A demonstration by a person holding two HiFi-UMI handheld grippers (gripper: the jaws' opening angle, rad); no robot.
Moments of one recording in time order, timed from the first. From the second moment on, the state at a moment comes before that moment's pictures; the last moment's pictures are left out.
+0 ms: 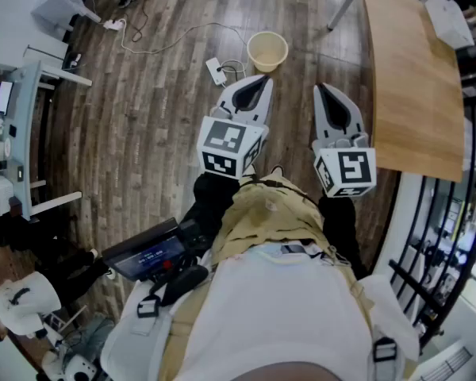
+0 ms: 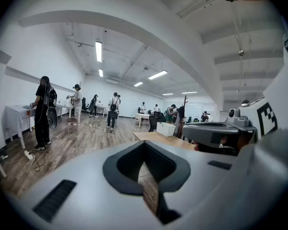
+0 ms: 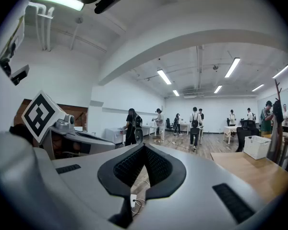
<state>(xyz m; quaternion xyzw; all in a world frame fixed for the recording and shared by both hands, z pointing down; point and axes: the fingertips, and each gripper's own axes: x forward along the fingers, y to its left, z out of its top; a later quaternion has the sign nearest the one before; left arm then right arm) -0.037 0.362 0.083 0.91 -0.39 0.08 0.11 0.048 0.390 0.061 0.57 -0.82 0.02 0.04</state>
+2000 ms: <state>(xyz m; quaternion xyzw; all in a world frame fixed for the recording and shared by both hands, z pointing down) -0.054 0.137 0.144 0.87 -0.46 0.11 0.15 0.048 0.149 0.125 0.53 -0.85 0.09 0.04</state>
